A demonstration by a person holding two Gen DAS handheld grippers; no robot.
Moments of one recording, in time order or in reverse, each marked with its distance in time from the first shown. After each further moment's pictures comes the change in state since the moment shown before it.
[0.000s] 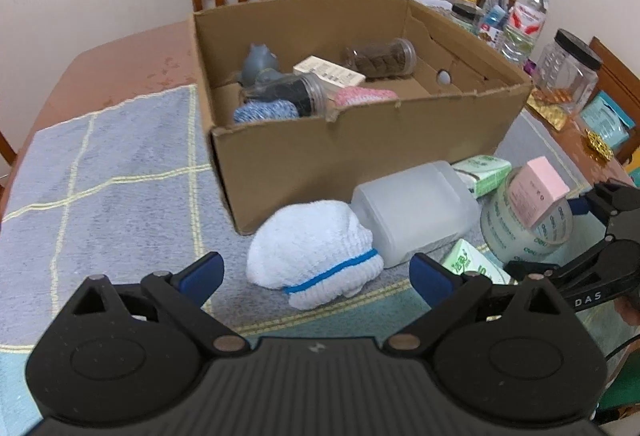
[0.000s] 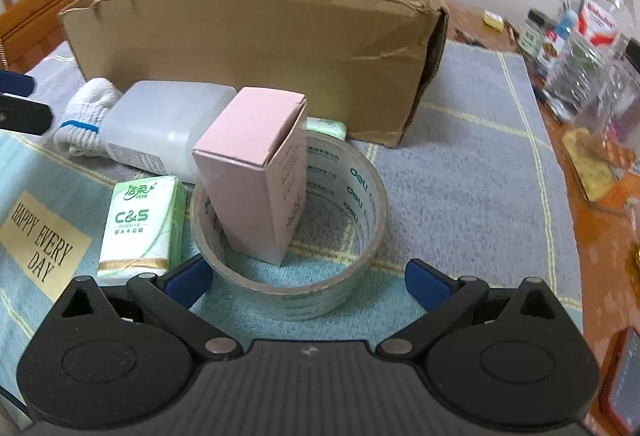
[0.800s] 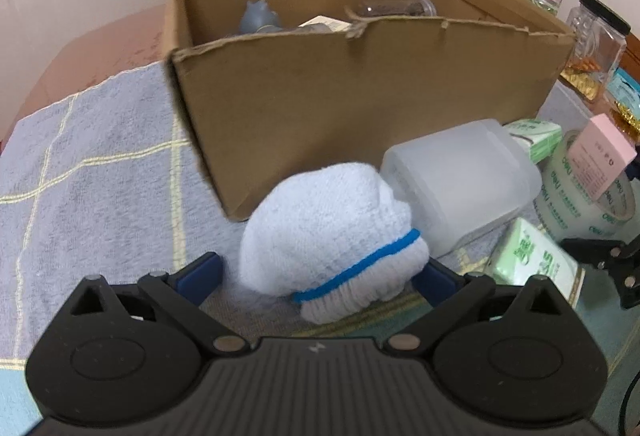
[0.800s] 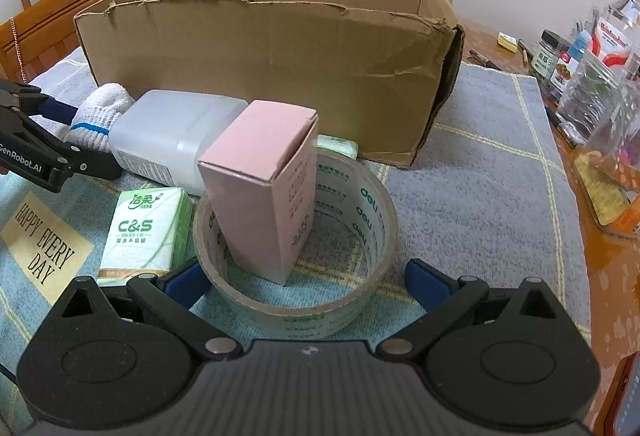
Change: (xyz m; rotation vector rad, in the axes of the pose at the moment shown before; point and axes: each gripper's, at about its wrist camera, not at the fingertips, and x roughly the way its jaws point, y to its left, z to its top) left arm 0.049 0.006 -0.023 0.027 0.031 0.054; right arm 0.001 -0.001 0.003 -0.036 -0.045 0.030
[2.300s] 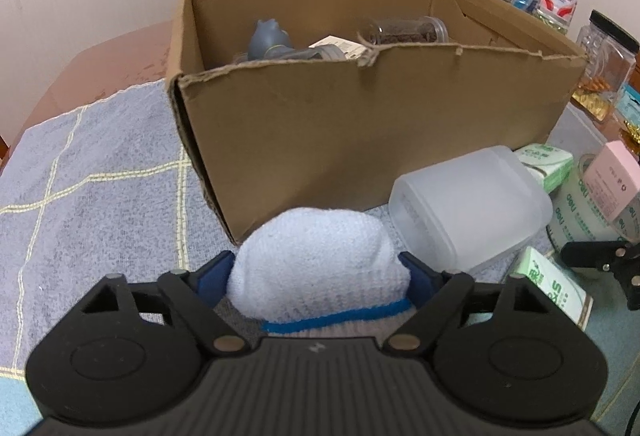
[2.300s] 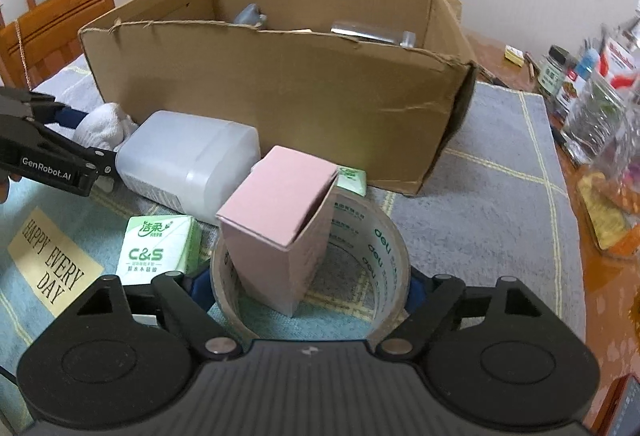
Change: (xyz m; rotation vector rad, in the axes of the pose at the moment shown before) left arm 0.010 0.001 0.019 -0.026 -0.063 0.009; right arm -0.004 0.009 0.014 -0.007 -0.006 0.005
